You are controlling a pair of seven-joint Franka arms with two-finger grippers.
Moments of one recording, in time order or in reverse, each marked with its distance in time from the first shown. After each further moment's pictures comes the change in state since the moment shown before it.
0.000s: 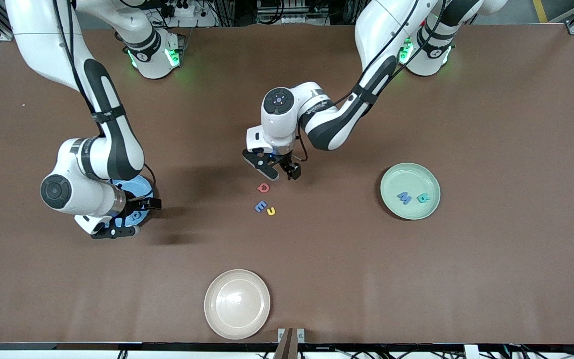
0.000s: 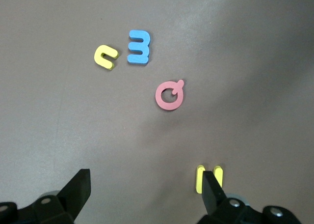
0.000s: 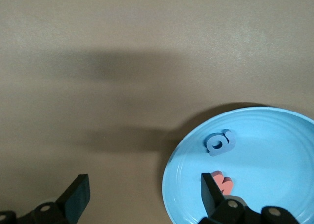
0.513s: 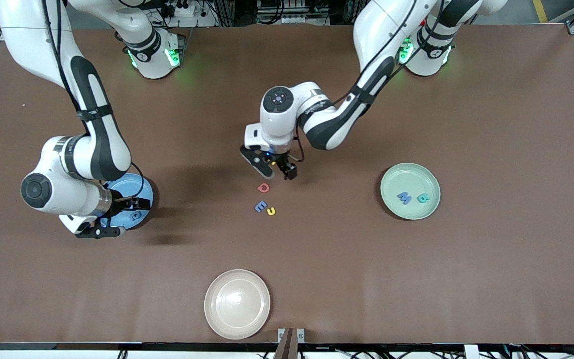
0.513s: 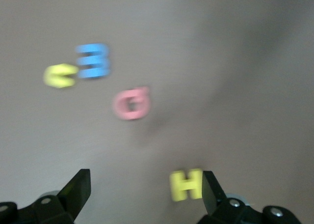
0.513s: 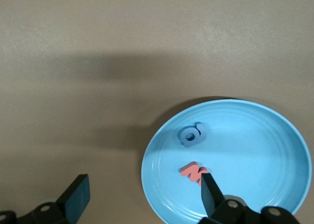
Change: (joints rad) left arm -0.061 0.041 -0.004 -0.004 0.001 0.090 0.139; right arm -0.038 -0.024 -0.013 0.005 0.000 -0.030 0.000
